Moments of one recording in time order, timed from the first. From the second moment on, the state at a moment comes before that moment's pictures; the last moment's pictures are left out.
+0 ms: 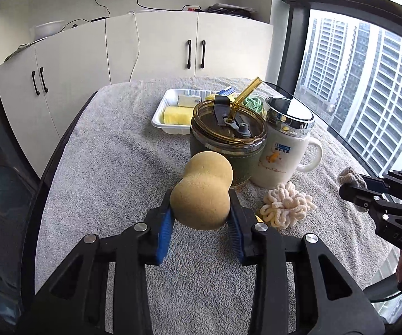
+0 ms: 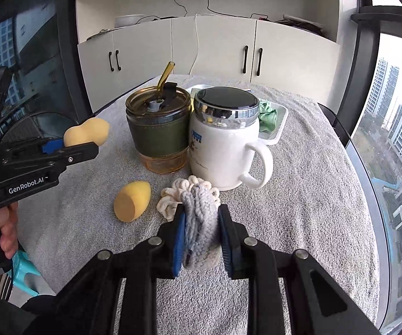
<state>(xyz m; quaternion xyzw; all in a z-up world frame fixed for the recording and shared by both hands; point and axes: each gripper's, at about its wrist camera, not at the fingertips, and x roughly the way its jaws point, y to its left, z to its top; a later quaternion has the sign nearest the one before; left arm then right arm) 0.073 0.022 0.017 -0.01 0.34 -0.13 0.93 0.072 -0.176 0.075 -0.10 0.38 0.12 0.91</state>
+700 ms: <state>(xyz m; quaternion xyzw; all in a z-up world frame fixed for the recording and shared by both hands) 0.200 0.062 0.067 0.01 0.32 -0.12 0.94 0.208 -0.222 0.142 -0.13 0.35 0.13 0.92</state>
